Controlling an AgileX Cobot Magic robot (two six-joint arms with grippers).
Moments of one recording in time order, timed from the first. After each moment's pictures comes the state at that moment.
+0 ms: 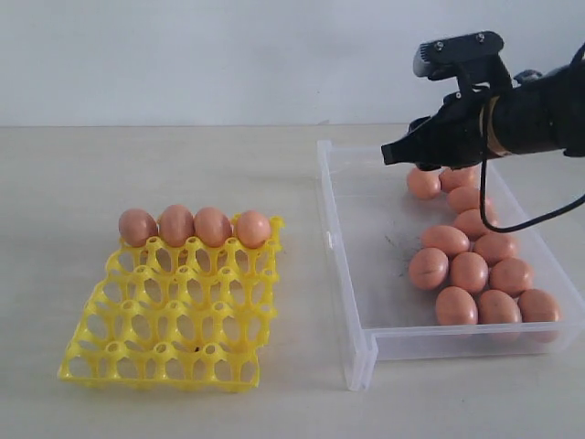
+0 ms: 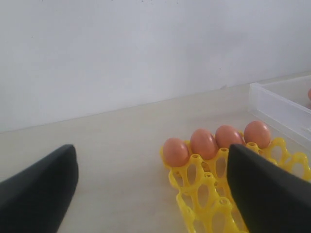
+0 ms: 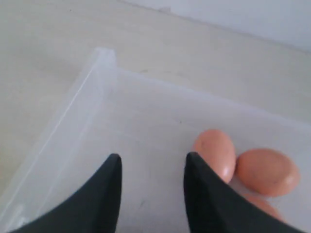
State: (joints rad) left arm -0.11 0.00 0.00 -0.39 0.18 0.50; right arm 0.27 1.74 -1.02 -1.74 -0.11 1.62
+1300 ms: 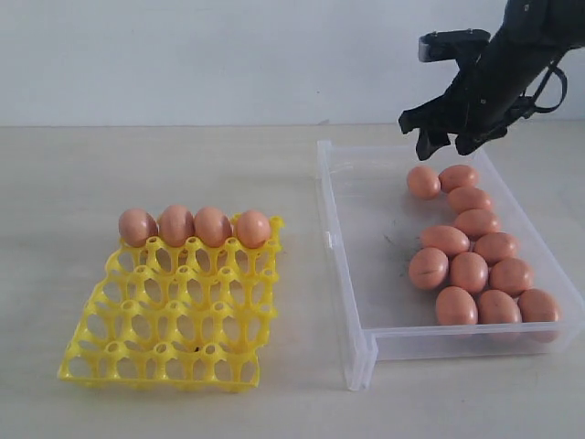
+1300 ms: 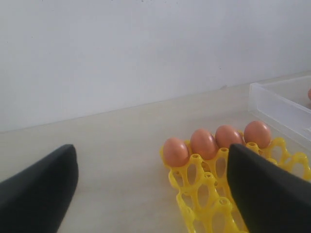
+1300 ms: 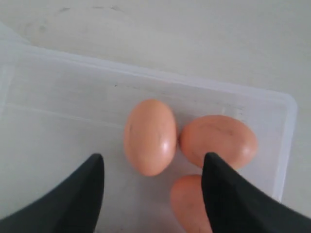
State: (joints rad) left arm -0.11 0.00 0.00 -0.39 0.18 0.50; right arm 0.16 2.09 -1.66 0.15 0.78 -0.20
